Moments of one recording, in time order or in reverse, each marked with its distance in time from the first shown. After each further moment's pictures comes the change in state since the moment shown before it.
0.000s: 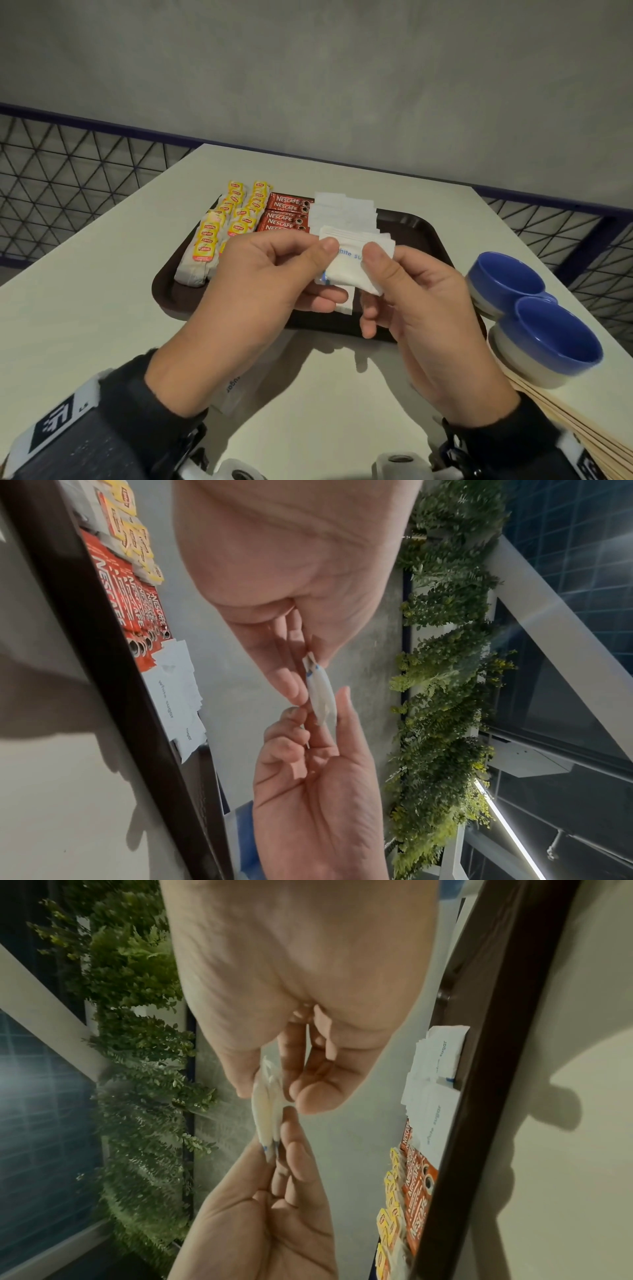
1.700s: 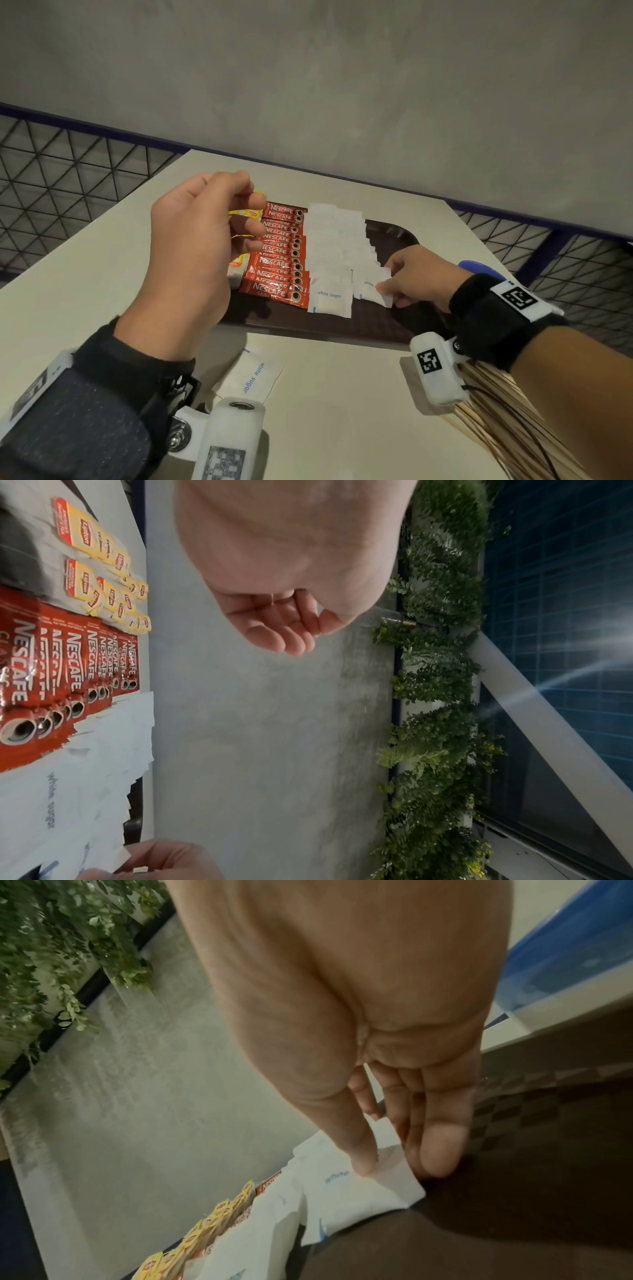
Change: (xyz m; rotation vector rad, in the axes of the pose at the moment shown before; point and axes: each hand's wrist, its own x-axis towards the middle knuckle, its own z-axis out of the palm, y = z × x) left_hand 0.028 0.037 -0.049 -0.109 0.334 0.149; right_hand 0.095 0.008 -0.049 -1.077 -0.002 0.509
